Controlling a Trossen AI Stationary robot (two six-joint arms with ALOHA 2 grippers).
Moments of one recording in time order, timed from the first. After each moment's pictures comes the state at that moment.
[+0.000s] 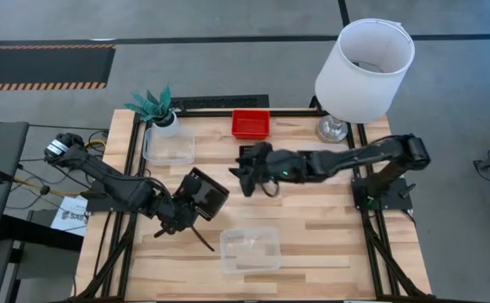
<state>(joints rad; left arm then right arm) -0.48 1.29 1.01 -0.90 -0.42 0.23 0.12 1.60 1.30 -0.04 0.40 0.53</state>
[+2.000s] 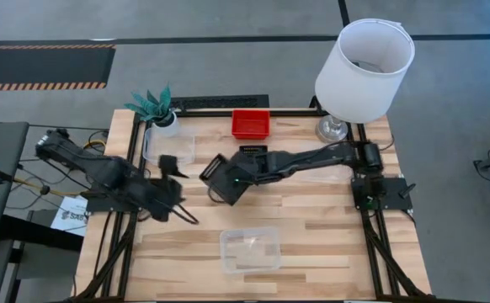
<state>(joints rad) -0.48 1.10 1.16 -1.11 -0.52 -0.08 0.05 2.01 1.71 -0.75 0.34 0.65</state>
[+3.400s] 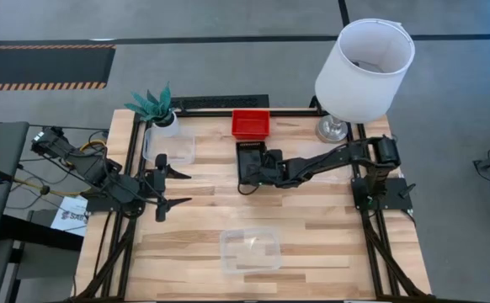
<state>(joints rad) -0.53 0.77 0.78 -0.47 -0.61 -0.17 0.01 1.85 1.14 -0.38 0.59 1.40</state>
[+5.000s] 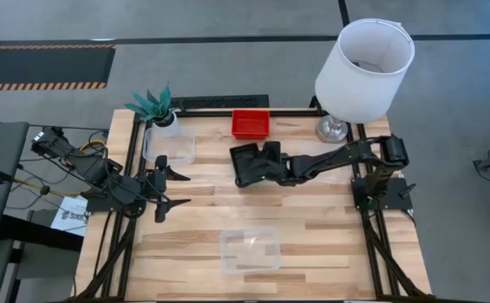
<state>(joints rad) -0.53 0.77 0.78 -0.51 -0.58 -0.24 0.01 1.78 1.14 -0.12 0.78 1.21</state>
